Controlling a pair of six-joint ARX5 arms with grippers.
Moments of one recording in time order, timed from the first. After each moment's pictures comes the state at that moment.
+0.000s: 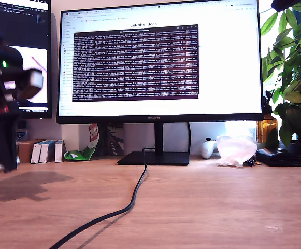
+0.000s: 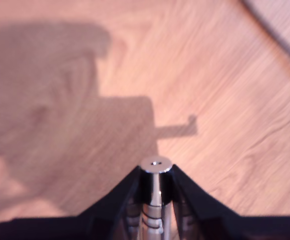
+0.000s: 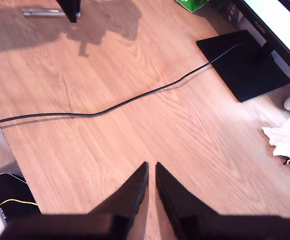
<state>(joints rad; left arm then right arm) -0.14 1.77 1.21 -0.95 0.33 0.53 0.78 0.72 0.86 -0.78 0.06 -0.34</state>
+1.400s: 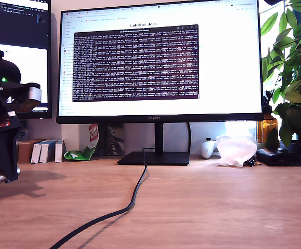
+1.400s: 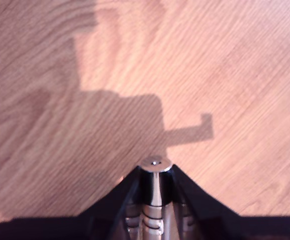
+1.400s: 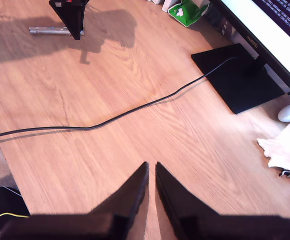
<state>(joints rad) -0.11 1.82 1.23 -0.90 0.35 0.54 0.78 0.72 0.86 -0.73 0.06 -0.34</state>
